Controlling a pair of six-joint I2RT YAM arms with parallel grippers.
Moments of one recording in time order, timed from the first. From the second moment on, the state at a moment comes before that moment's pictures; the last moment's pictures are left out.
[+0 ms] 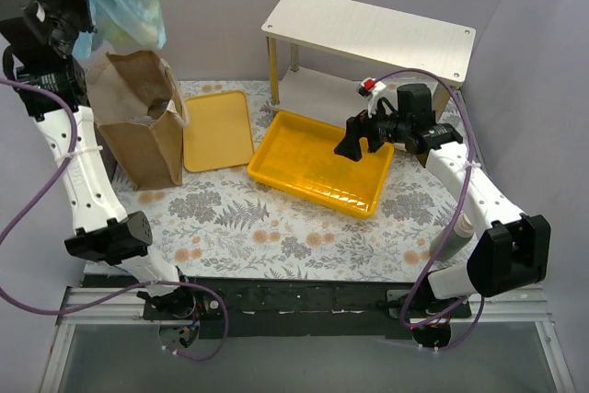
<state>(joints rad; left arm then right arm) 0.31 1.69 2.27 -0.50 0.29 0.34 0.31 1.39 1.22 -0.42 -0.65 -0.10</state>
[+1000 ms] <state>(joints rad) 0.14 1.20 1.20 -1.00 1.15 0.47 0.32 1.40 1.24 -0.49 -0.61 -0.24</state>
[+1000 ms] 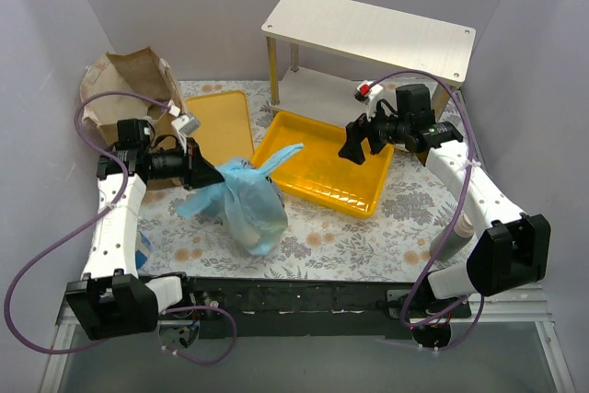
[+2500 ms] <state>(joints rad) -0.32 1.12 0.95 -1.06 0.75 0.74 0.72 1.29 1.21 -0.54 -0.65 -0.36</state>
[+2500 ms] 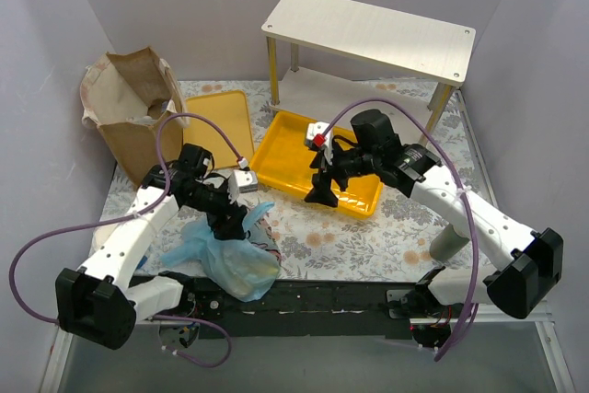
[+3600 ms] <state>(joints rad) -0.16 1.03 1.12 -0.85 0.51 0.32 1.01 1.61 1.42 -0.48 -0.48 -0.47</state>
